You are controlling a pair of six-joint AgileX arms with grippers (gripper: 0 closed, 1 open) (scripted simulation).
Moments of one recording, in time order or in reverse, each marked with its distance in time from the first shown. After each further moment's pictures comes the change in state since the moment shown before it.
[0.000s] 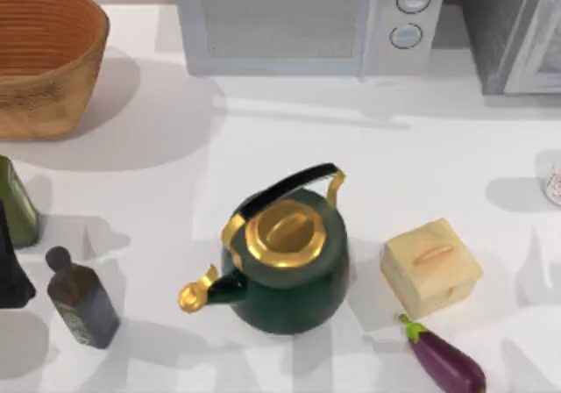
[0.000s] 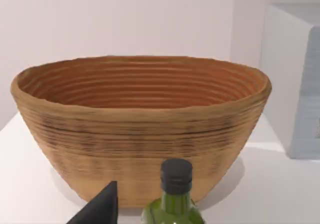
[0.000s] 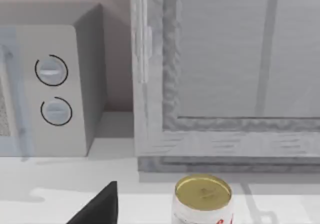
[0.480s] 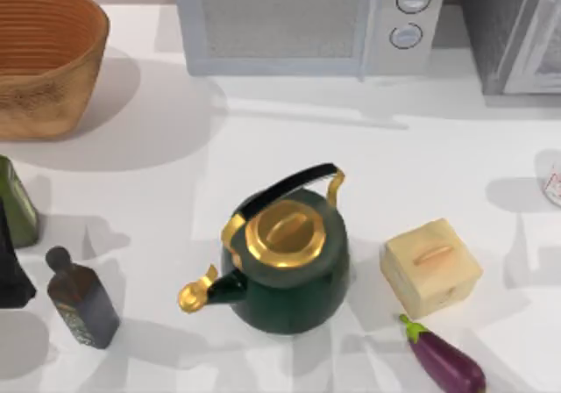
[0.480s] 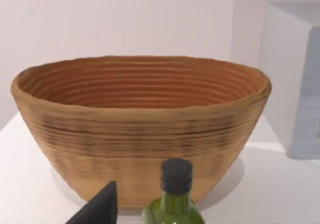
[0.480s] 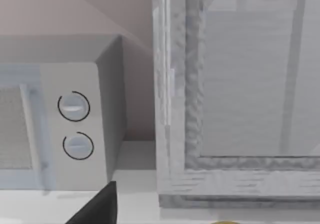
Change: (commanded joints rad) left arm 0.000 0.000 0.000 0.000 0.000 0.000; right arm 0.062 0.219 0.060 0.206 0.023 0.025
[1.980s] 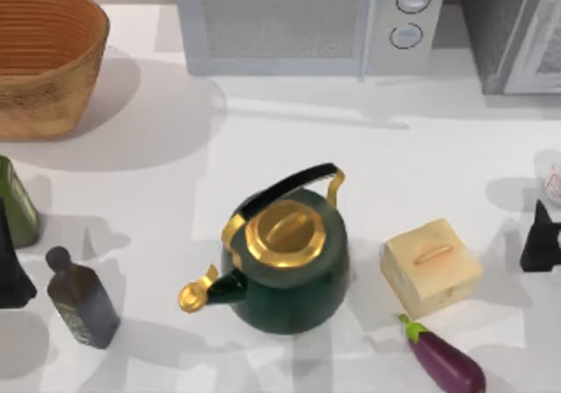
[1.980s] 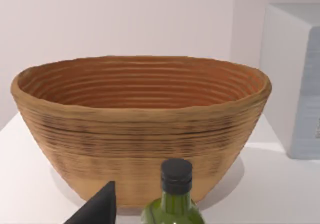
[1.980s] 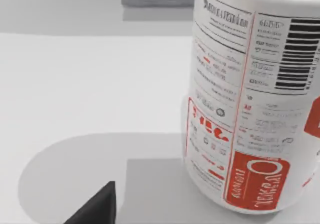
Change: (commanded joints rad) left arm 0.000 0.000 0.000 0.000 0.000 0.000; right arm -0.070 1.972 0.149 1.581 0.001 -0.009
